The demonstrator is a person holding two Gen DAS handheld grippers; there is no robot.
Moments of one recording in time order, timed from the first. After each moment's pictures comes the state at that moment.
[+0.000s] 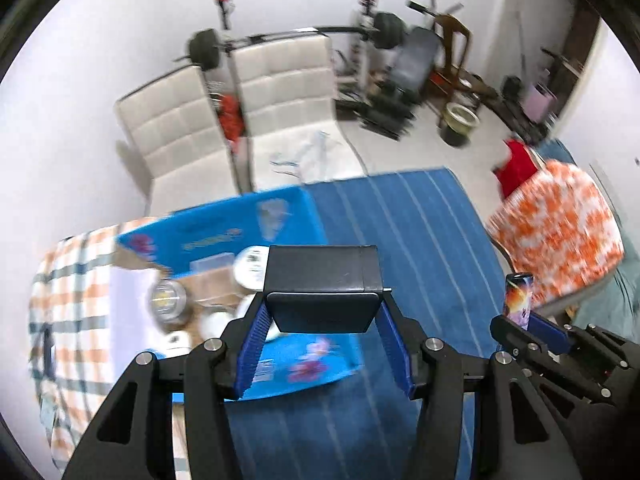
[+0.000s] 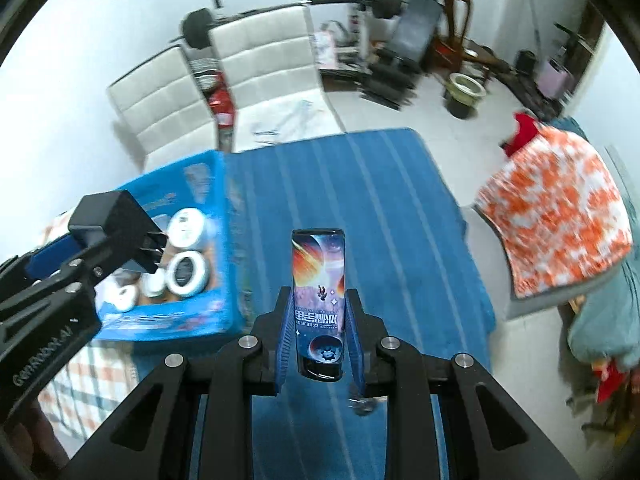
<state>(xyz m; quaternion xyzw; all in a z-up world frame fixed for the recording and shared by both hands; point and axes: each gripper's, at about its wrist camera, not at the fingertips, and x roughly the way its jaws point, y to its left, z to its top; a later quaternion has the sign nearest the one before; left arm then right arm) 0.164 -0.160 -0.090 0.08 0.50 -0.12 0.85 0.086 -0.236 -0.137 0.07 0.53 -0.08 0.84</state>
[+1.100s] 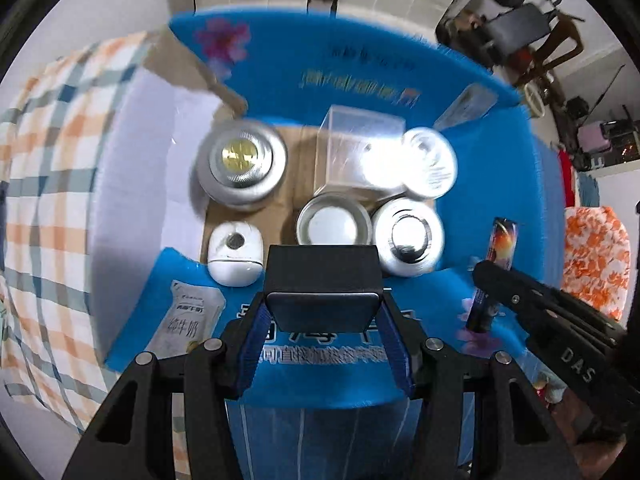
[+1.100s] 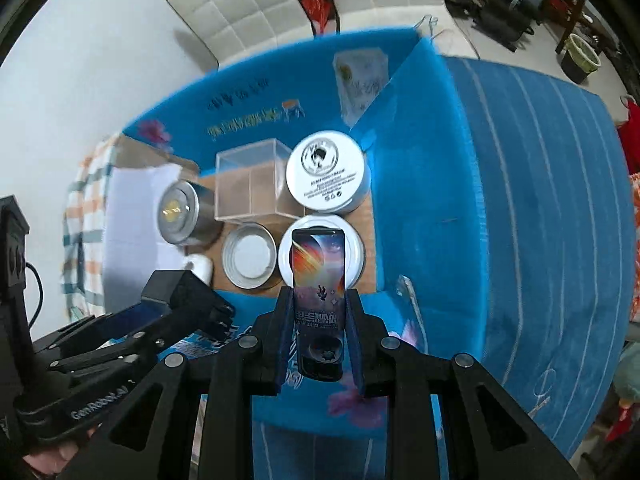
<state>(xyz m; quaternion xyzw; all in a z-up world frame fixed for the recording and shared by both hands) 0.236 0.003 -0.242 -0.06 0.70 -0.05 0.71 0.220 -0.093 -0.290 0.09 0.66 0.07 0.74</state>
